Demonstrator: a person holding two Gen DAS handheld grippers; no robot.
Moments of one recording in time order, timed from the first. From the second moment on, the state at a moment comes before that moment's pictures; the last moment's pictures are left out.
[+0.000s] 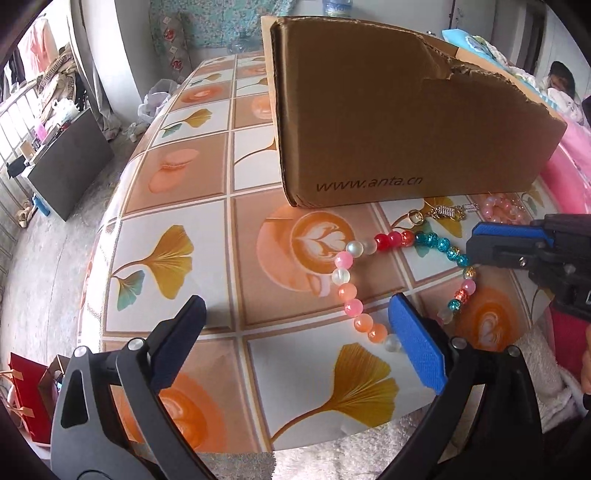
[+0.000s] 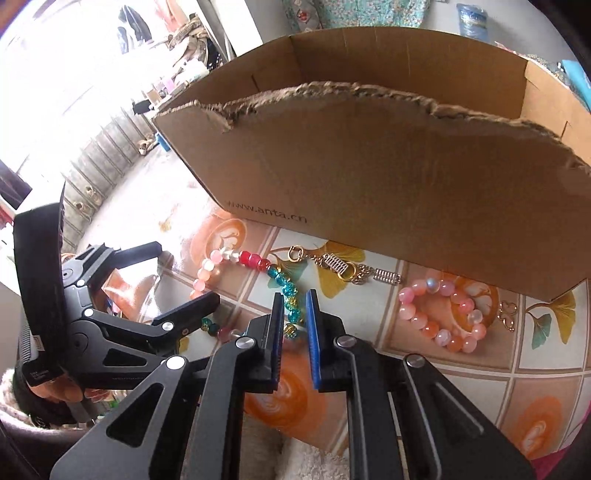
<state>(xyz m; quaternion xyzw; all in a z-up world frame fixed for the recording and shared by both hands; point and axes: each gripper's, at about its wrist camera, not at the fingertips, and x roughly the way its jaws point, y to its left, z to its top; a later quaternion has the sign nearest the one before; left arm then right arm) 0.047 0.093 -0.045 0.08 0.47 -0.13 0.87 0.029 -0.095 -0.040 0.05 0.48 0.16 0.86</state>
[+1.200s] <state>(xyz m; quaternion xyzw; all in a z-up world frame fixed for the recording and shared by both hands) 0.036 0.077 -0.032 0.04 0.47 -0.20 0.86 0.038 -0.083 -0.055 0.04 0.50 0.18 0.85</state>
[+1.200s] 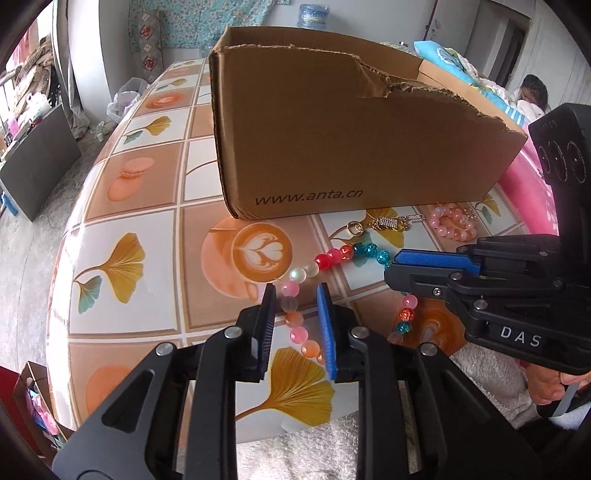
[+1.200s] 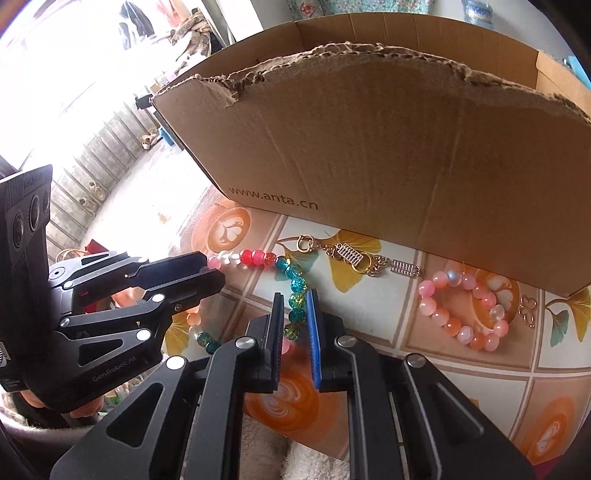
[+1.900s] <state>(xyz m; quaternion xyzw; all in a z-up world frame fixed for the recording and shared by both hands) 0.028 0.078 -0.008 0.02 0.45 -0.20 0.87 0.023 -0.105 -0.040 0.08 0.47 0.19 0.86</state>
